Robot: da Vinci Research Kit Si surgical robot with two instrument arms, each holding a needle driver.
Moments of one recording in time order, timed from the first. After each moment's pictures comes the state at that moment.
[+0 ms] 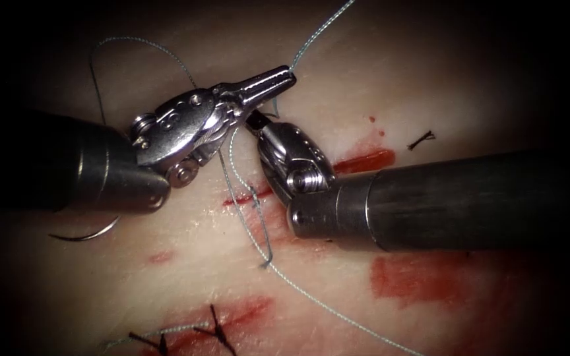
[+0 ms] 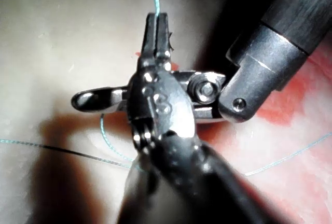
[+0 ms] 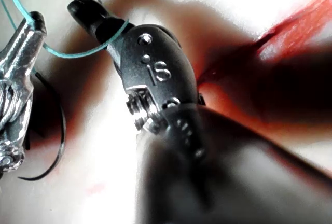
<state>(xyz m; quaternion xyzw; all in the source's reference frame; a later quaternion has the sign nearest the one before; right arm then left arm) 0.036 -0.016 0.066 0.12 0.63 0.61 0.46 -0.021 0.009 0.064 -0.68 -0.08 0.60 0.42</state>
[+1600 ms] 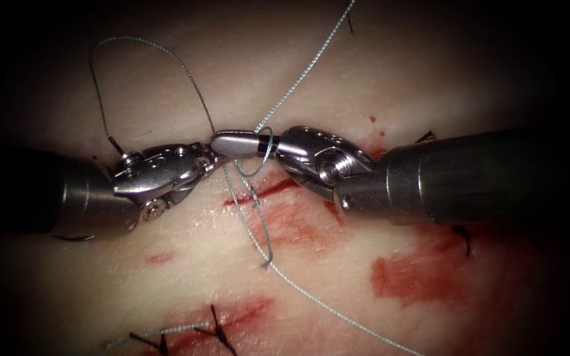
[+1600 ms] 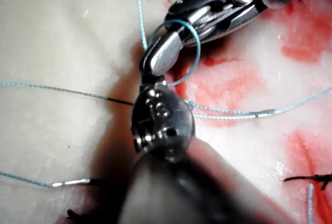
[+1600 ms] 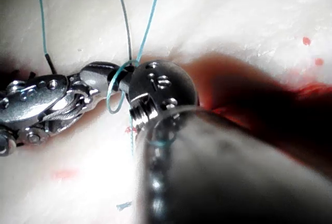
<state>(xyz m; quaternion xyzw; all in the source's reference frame) 0.035 -0.017 0.064 0.40 0.58 0.39 0.60 -0.020 0.004 0.072 -0.50 -0.12 0.72 0.46</state>
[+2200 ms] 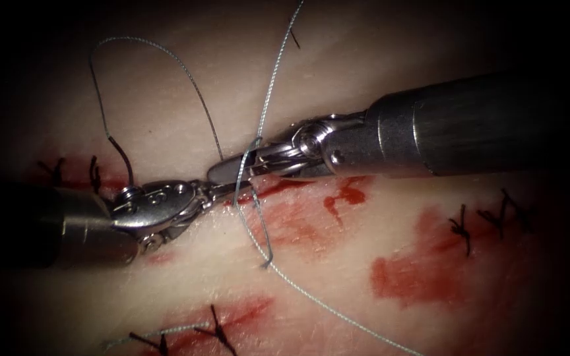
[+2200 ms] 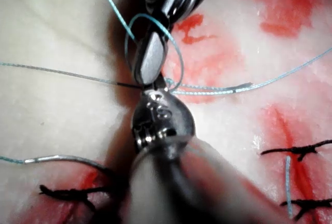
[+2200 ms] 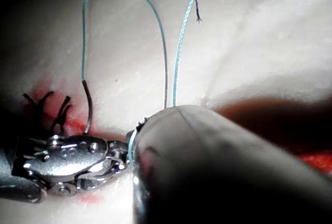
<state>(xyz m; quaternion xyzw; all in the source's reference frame) 0.034 -0.022 0.063 0.51 0.29 0.34 0.74 -0.021 0.003 0.072 -0.51 -0.14 0.73 0.43</state>
